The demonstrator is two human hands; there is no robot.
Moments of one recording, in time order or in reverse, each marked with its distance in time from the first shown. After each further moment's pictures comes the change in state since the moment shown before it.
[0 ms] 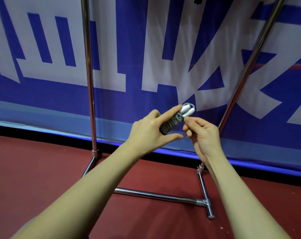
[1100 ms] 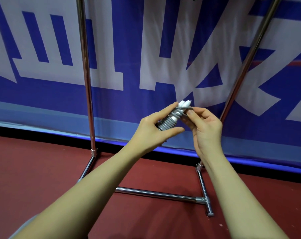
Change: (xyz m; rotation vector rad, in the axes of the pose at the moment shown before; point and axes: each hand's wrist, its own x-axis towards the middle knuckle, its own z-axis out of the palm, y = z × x) left_hand -0.002 0.016 0.006 -0.765 -0.046 -0.127; right_hand -0.001 -0.010 0.008 0.073 0.123 -0.122
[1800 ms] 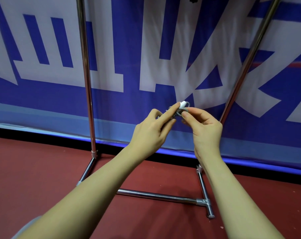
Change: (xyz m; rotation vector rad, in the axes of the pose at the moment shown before) left_hand 0.003 -0.009 0.001 0.670 0.117 0.169; right_hand -0.003 0.001 0.002 -0.180 0.018 -0.150
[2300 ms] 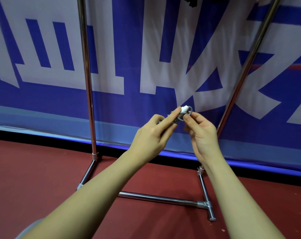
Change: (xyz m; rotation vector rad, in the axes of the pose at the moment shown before) left_hand -0.004 -0.002 0.003 -0.092 0.032 0.071; right_hand 0.010 0.014 -0.008 0.057 -0.172 0.178
